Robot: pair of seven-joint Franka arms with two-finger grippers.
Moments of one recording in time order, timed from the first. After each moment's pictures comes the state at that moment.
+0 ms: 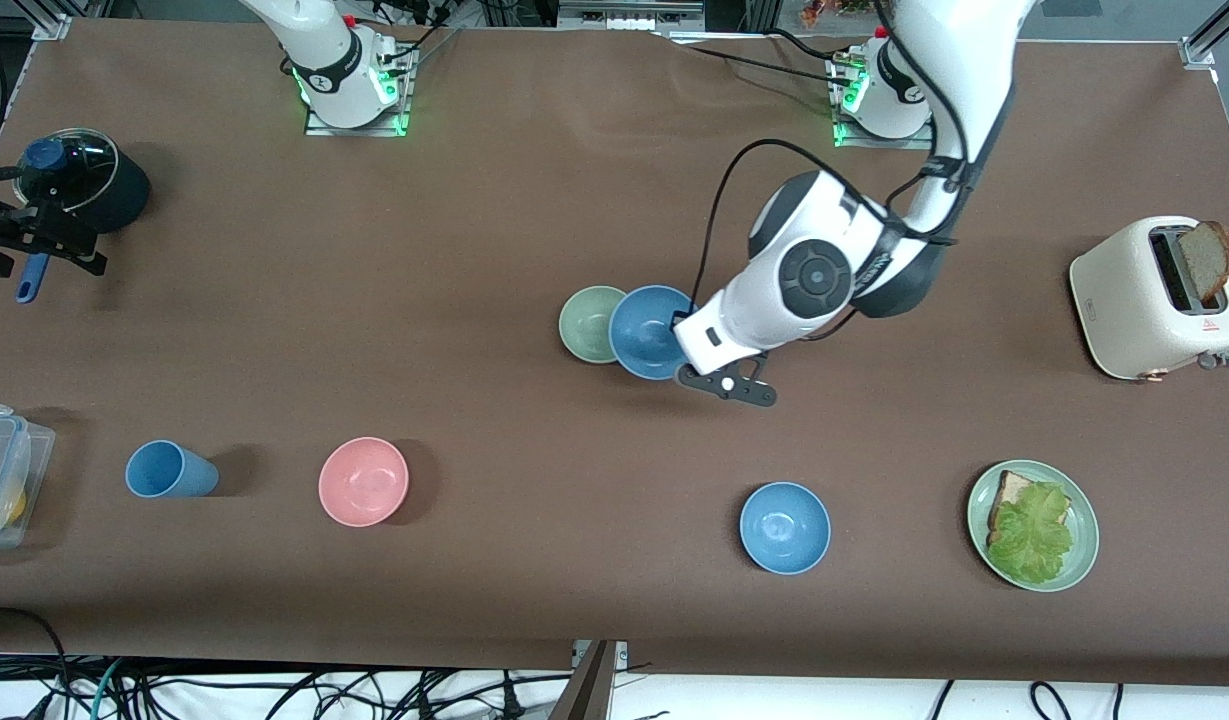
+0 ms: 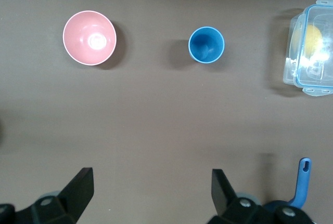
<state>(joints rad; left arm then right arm) -0.40 0.58 -0.21 -1.52 -0.17 2.03 -0.30 0.08 0.06 -0.15 -1.55 -0.01 1.64 -0.12</state>
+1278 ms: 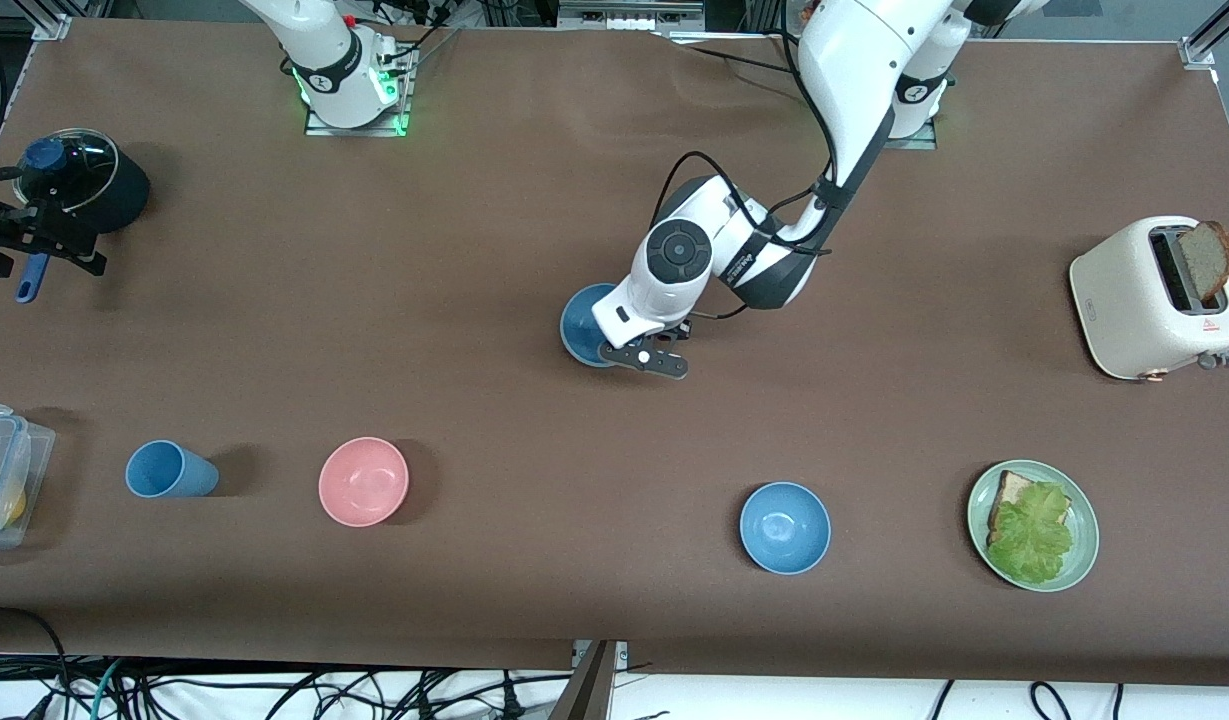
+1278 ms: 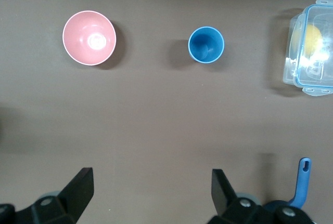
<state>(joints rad) -0.56 0.69 -0.19 -1.56 -0.04 2.21 -0.49 0.08 0.06 -0.15 -1.55 -0.01 1.64 -0.12</state>
